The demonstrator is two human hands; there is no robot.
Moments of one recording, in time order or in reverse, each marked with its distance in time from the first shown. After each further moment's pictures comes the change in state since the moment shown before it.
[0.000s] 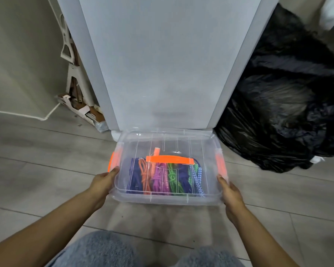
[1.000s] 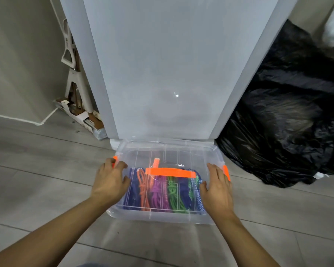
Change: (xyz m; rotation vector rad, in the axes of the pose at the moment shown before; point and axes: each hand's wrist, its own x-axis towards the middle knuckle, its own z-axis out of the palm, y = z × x) left_hand -0.011 0.042 0.026 1.157 0.163 0.775; right_hand -0.007 -0.032 0.051 -0.958 0.173 -0.874
